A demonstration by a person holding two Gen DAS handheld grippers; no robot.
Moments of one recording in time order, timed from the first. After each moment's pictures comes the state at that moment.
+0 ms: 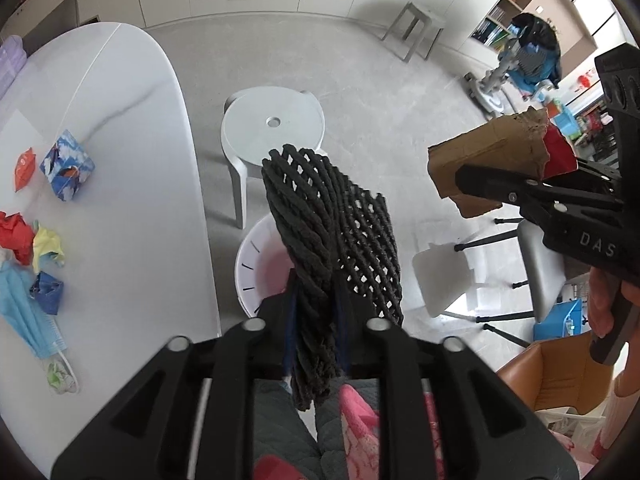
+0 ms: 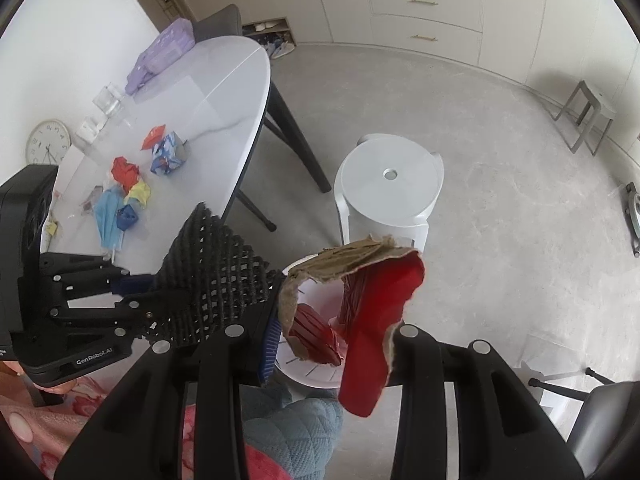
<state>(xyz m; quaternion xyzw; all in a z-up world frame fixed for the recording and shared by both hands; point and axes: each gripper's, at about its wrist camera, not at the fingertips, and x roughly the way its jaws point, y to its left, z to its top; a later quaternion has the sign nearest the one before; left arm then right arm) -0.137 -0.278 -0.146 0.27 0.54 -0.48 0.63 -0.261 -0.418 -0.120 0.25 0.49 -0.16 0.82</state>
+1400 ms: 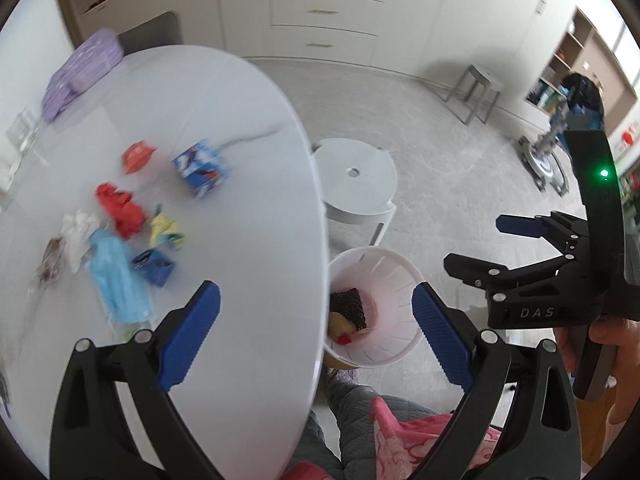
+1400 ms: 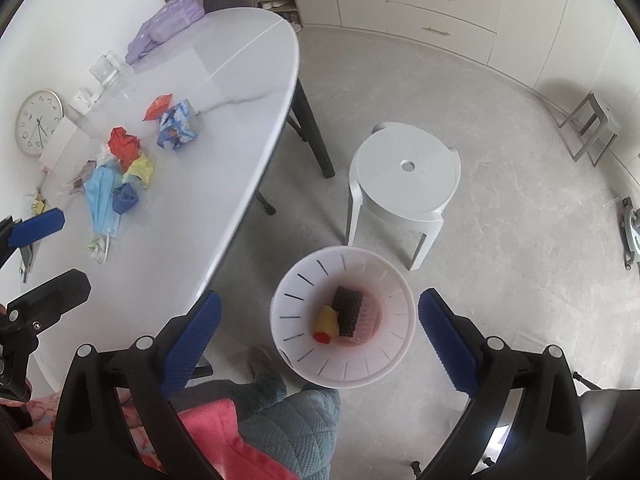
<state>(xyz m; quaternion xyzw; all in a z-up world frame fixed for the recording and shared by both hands) -0.097 -0.203 -0.089 0.22 0.49 -0.39 0.75 -0.201 -0.370 -0.129 0.21 0.53 -0.16 0.81</state>
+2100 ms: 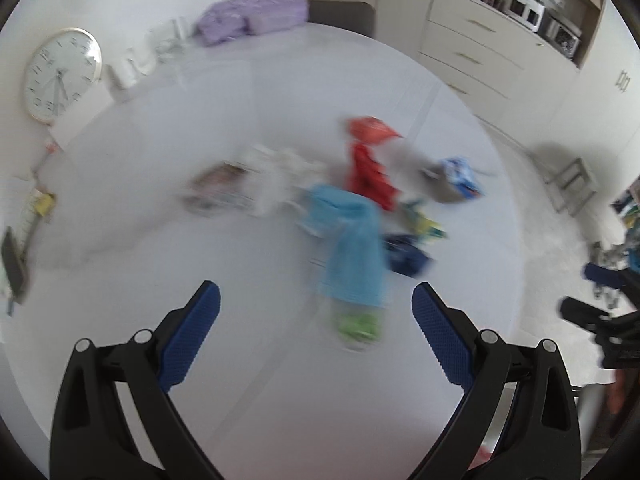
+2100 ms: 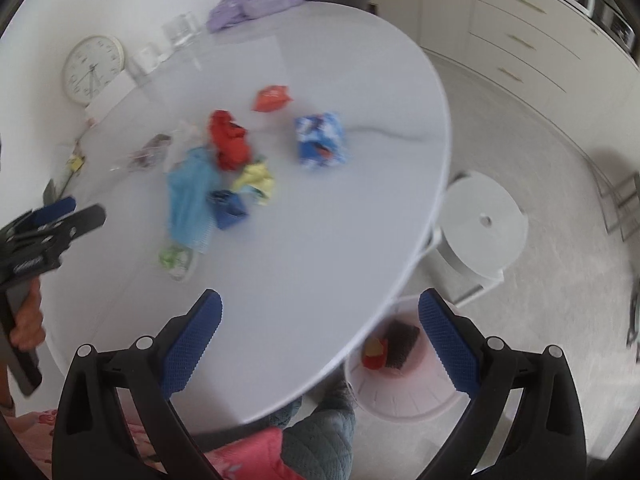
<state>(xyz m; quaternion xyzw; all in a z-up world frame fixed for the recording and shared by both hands) 0.039 -0.017 -0.097 0.13 0.49 -0.21 0.84 -0.088 -0.263 -0.097 0.14 0.53 -0.06 0.83</state>
